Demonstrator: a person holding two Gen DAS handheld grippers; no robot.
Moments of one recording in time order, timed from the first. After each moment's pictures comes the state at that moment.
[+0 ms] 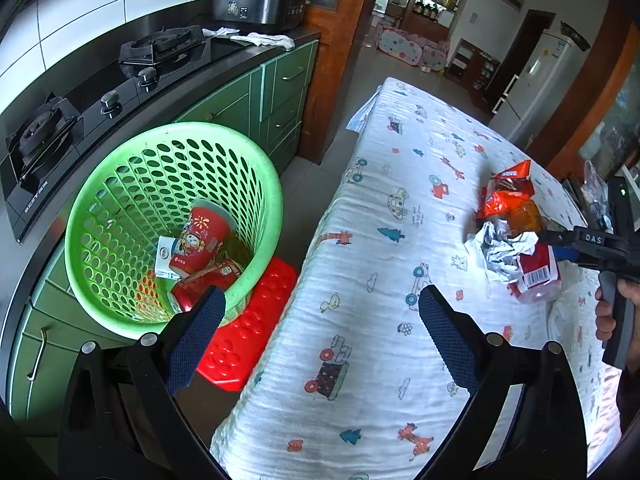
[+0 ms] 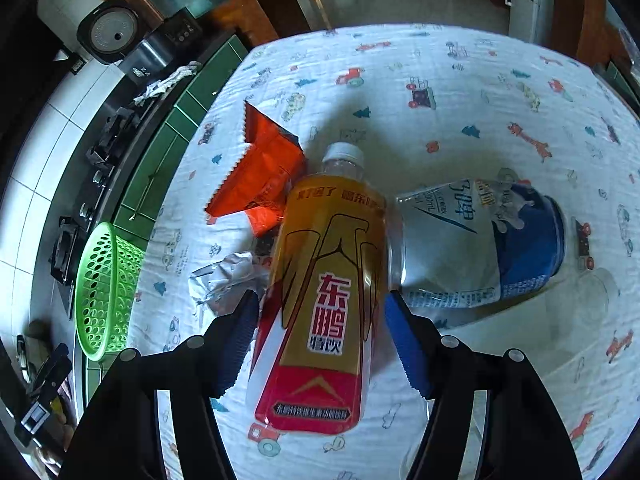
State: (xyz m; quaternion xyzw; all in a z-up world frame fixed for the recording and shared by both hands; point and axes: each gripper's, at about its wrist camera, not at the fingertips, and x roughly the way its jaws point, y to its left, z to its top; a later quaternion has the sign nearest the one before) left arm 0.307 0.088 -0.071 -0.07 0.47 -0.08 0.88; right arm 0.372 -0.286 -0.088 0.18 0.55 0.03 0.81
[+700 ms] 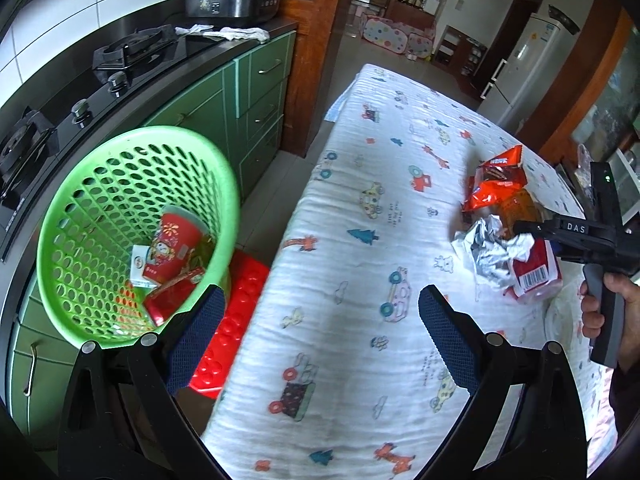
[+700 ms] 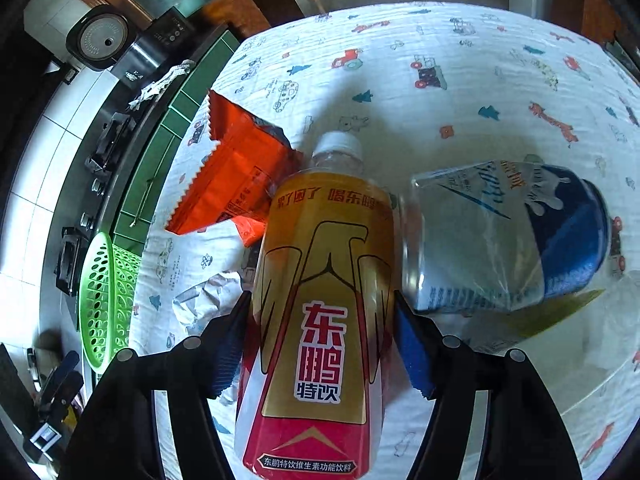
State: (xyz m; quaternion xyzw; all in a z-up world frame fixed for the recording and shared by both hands) left arm 0.328 0.051 -0.081 -0.05 0.48 -0.11 0.87; right arm 0.385 -0.290 -0.108 0.20 0.56 0.04 0.80
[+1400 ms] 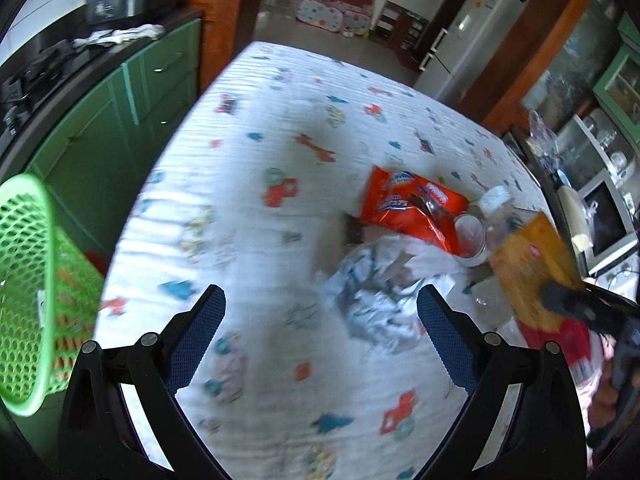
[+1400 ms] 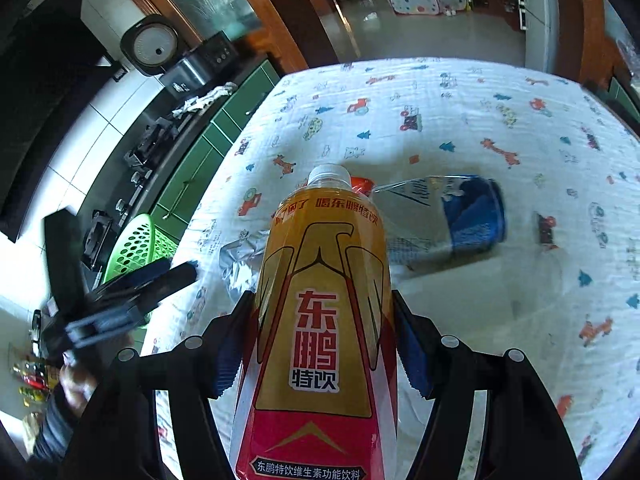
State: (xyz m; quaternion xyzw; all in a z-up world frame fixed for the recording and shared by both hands) left arm 0.382 -0.087 -0.099 -0.04 0.50 -0.22 0.84; right arm 0.296 -0.314 -0.044 0.18 0.50 0.08 0.85
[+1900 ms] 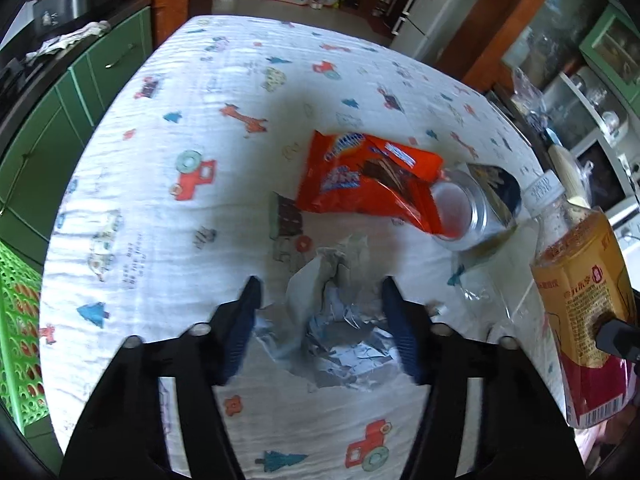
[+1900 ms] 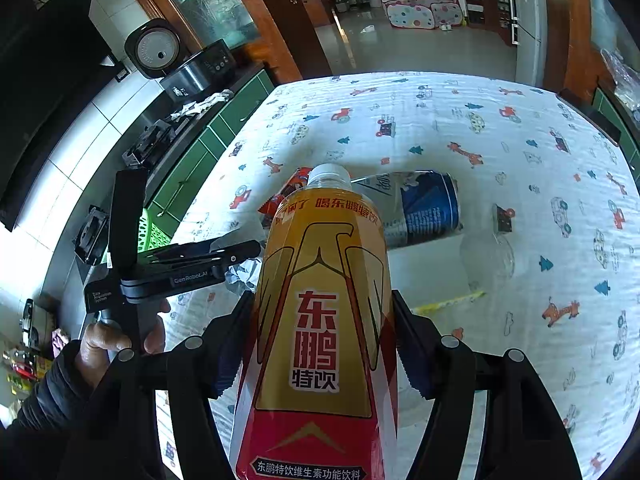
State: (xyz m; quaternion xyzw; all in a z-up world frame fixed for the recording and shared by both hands) left arm 0.390 -0.147 -0.129 0.00 0.53 -0.26 0.81; right arm 0.259 -0.331 -0.033 0.16 0.48 0.06 0.86
